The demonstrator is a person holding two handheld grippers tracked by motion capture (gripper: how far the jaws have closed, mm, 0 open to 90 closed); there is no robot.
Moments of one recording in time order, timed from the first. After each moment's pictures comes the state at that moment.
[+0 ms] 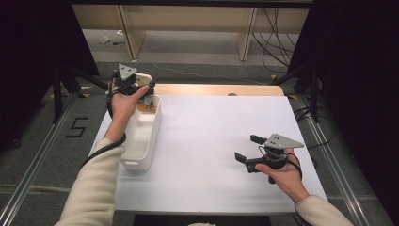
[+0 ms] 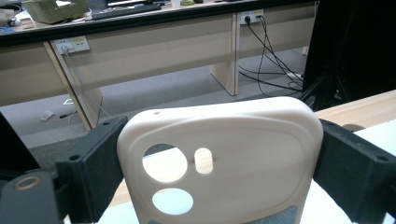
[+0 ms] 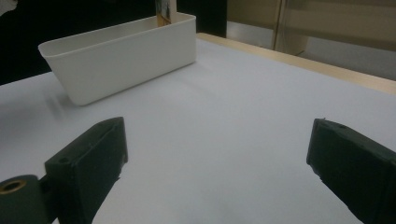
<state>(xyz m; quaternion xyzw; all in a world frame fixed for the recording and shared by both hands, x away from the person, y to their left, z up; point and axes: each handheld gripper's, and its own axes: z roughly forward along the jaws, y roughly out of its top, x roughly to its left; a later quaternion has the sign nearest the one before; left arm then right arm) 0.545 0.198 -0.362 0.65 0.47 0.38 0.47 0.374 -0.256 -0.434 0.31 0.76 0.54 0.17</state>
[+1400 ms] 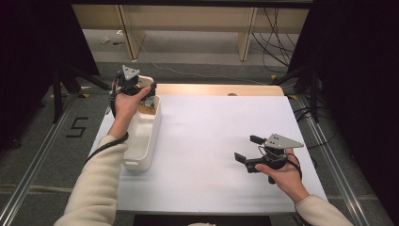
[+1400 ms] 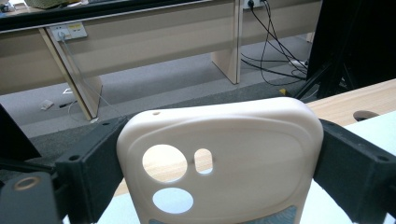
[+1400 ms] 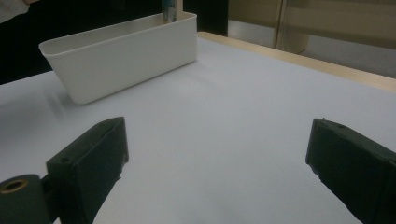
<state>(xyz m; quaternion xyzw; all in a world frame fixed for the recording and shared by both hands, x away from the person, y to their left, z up) 0.560 0.198 -0.378 0.66 0.48 0.36 0.45 0.375 -0.256 -0.434 0.31 0.76 0.54 0.17</state>
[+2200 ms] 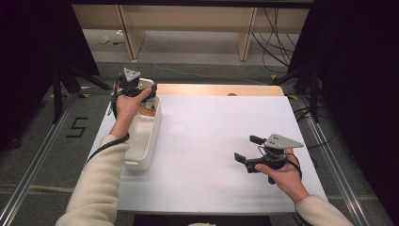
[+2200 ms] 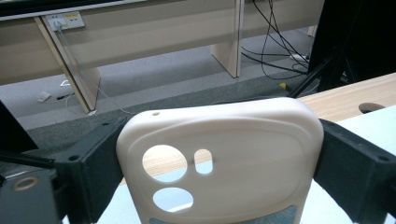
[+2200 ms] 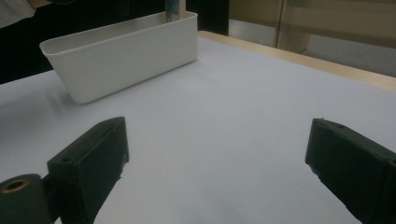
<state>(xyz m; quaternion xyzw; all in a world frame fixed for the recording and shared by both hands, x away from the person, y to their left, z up) 0.567 0.199 -0.390 0.66 0.48 0.35 0.44 0.375 -0.256 -0.435 0.31 0.76 0.54 0.17</state>
